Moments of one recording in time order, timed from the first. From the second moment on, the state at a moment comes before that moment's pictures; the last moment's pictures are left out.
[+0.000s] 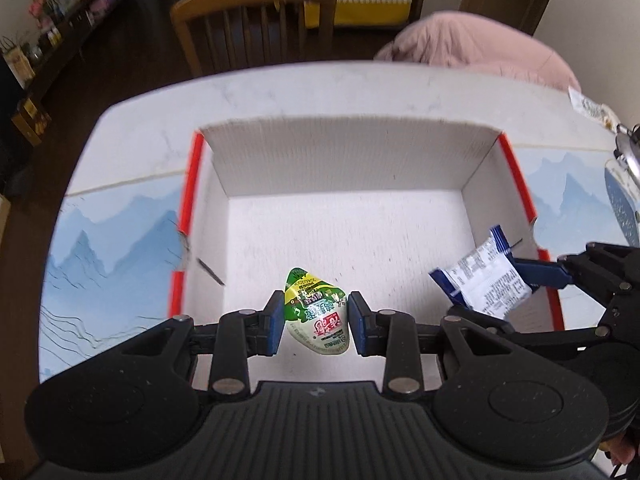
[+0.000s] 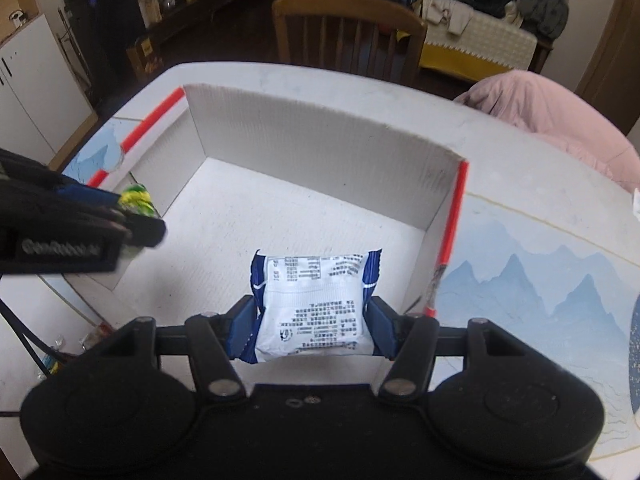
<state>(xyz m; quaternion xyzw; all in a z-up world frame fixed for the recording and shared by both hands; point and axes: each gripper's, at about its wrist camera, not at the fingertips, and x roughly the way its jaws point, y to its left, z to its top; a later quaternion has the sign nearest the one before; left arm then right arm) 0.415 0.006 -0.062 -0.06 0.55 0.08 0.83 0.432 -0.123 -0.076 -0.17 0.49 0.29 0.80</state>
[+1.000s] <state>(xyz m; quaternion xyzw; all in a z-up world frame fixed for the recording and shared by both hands) 0.443 0.023 -0.148 -0.09 0.62 0.12 0.77 0.454 -0.090 -0.129 -0.23 0.53 0.34 0.74</state>
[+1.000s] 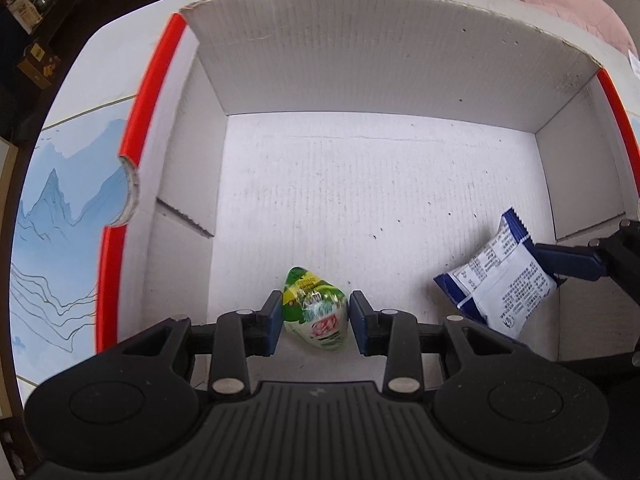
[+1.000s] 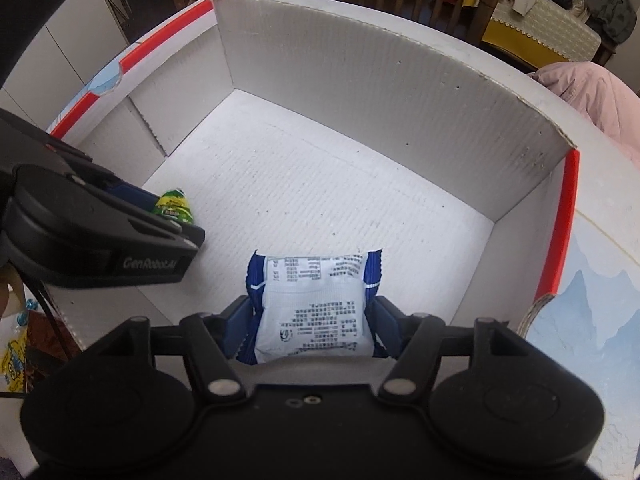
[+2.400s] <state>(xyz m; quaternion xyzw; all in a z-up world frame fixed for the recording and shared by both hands) 0.274 0.015 0.005 -0.08 0.44 0.02 0.89 0.322 -0.147 0.013 -0.10 0.42 0.31 0.85</state>
